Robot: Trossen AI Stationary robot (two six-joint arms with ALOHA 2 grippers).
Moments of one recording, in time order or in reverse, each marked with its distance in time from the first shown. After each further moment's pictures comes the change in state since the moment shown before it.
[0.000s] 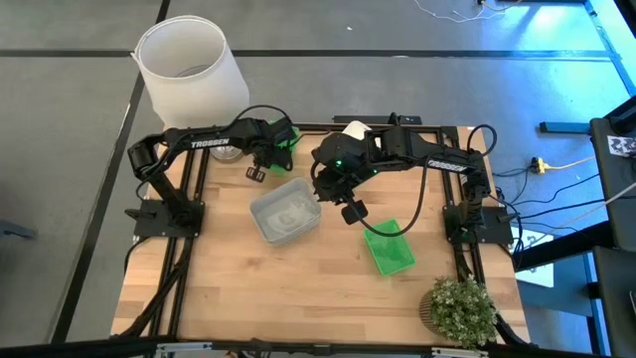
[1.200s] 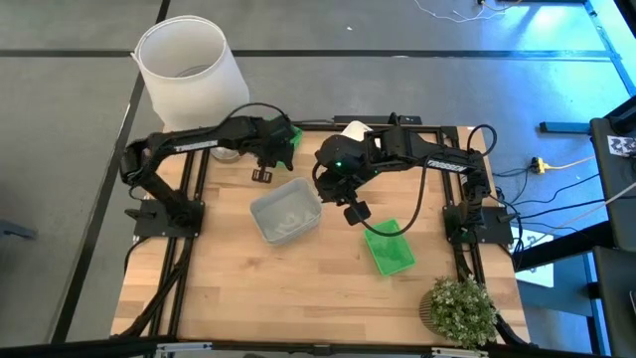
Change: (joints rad) left arm -0.084 -0.096 0.106 -0.082 0.019 -0.244; right arm 0.001 0.000 -0.005 -0.049 -0.001 0.036
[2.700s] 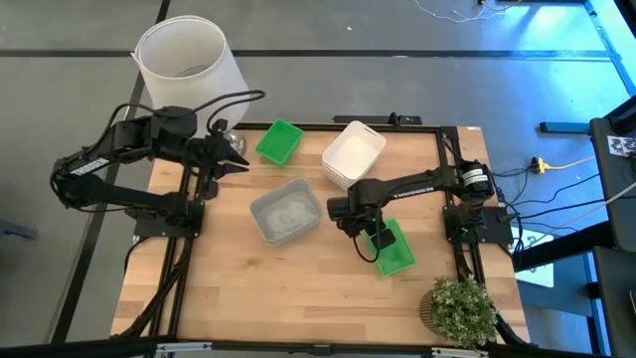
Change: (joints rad) left arm -0.209 -0.625 0.077 -0.048 0.325 -0.445; right arm 0.045 -0.017 -0.861 0.047 0.061 0.071
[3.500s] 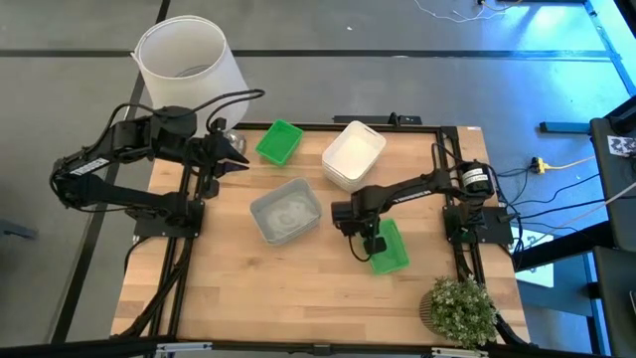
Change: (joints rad) left arm 0.000 0.000 -0.001 0.000 -0.028 -0.001; right arm -0.006 0.000 -0.210 0.324 -0.014 0.217
